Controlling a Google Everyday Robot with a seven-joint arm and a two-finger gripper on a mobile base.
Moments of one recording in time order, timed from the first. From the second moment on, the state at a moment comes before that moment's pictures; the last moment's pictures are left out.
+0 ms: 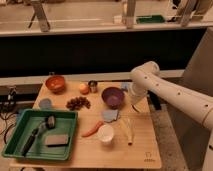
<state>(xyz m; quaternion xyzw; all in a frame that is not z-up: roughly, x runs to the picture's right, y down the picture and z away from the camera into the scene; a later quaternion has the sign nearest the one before) 0.173 0.086 0.829 -0.17 -0.23 -0.70 0.65</state>
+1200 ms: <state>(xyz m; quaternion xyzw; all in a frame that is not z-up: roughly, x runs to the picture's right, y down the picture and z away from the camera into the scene) 0.204 0.144 0.861 -0.24 -0.26 -0.66 0.66</state>
